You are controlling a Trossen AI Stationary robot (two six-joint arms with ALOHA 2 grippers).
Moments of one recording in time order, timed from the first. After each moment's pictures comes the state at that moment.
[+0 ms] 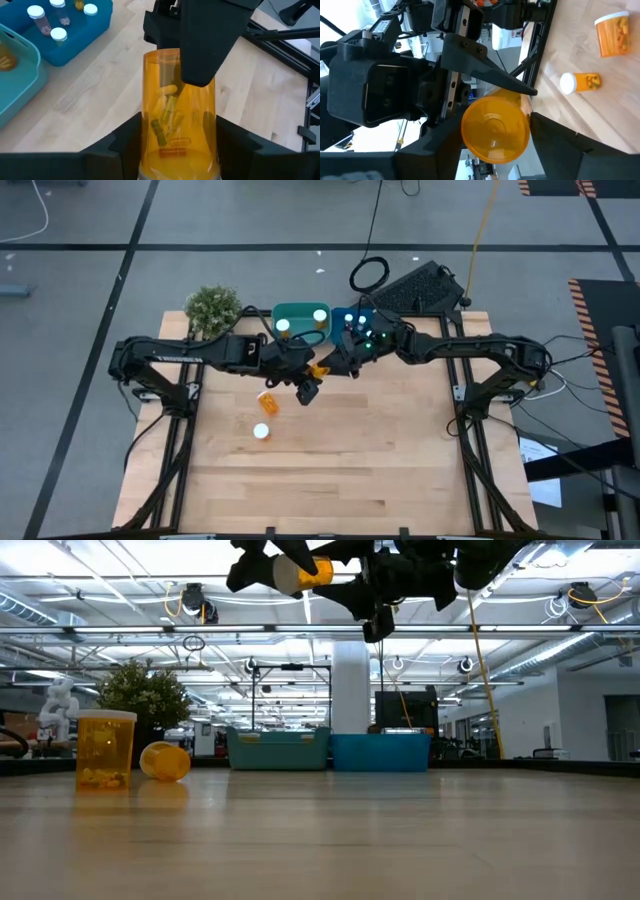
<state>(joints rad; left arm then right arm) 0.01 1.54 1.47 -0.70 -0.13 -0.52 -0.31 1.53 0.97 0.42 -0.66 1.51</state>
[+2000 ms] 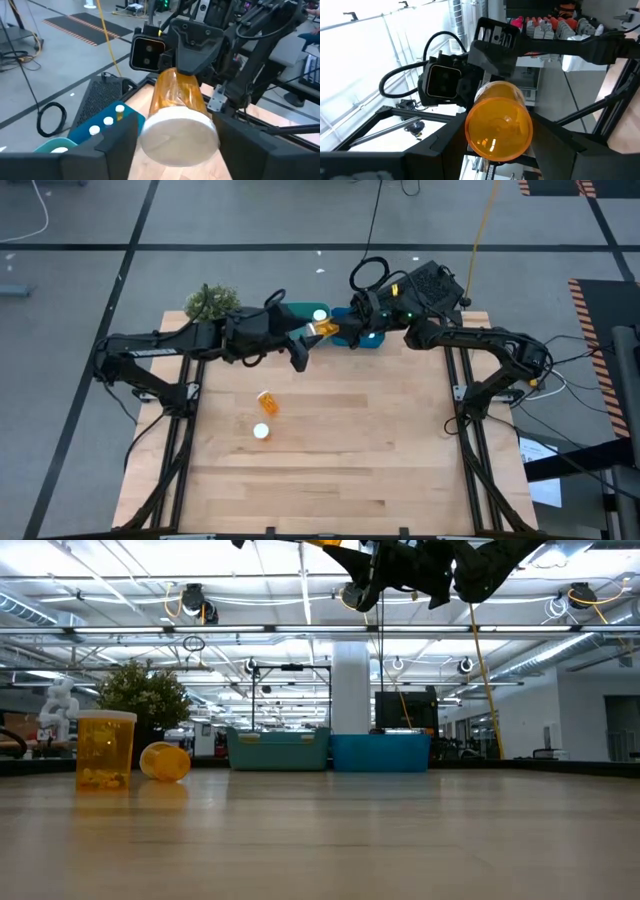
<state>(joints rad) 0.07 1.39 1.47 -0.39 -0.35 -0.28 -0.49 1.53 0.96 0.93 -0.73 1.79</state>
